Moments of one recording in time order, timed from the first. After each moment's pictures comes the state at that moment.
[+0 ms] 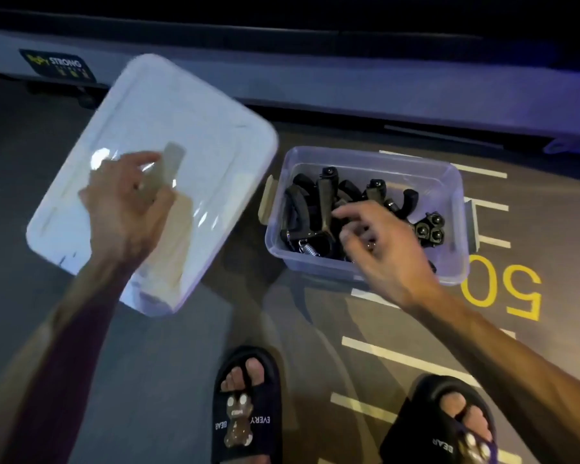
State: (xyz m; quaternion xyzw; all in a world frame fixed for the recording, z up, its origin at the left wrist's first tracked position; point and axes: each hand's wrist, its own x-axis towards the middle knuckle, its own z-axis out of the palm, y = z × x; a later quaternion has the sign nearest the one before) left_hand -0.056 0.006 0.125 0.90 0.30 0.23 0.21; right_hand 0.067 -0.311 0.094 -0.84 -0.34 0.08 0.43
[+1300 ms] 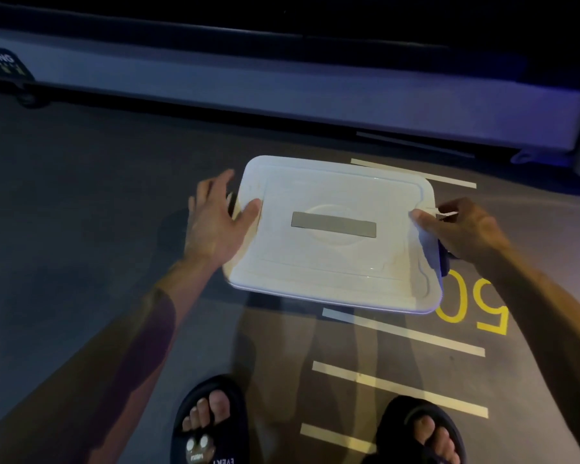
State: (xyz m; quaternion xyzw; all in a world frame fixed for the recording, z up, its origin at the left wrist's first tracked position) left_hand 0.064 -0.079 0.053 0.89 0.30 0.05 0.34; right_hand 0.208 -0.413 0.075 -0.93 0.03 0.21 0.30
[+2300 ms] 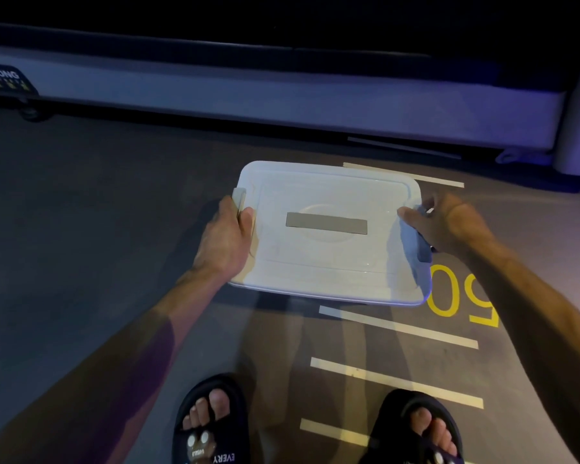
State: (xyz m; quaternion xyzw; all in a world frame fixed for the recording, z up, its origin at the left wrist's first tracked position) left_hand 0.052 -0.113 0.062 0.89 0.31 -0.01 0.32; right_hand 0.207 -0.405 0.077 -0.96 -0.02 0.18 0.19
